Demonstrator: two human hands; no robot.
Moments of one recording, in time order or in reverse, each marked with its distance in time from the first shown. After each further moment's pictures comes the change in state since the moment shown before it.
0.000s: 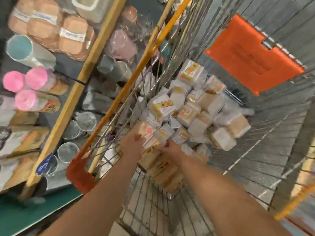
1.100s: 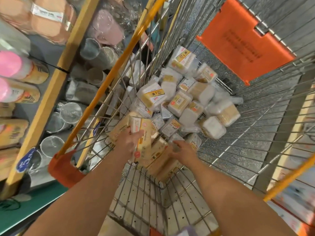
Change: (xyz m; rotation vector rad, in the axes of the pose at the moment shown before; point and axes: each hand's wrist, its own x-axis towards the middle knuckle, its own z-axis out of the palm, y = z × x) left_hand 0.015 -0.027 0.010 -0.038 -0.187 -0.078; right_hand -0.022 0.073 -0.045 -0.387 0.138 0.005
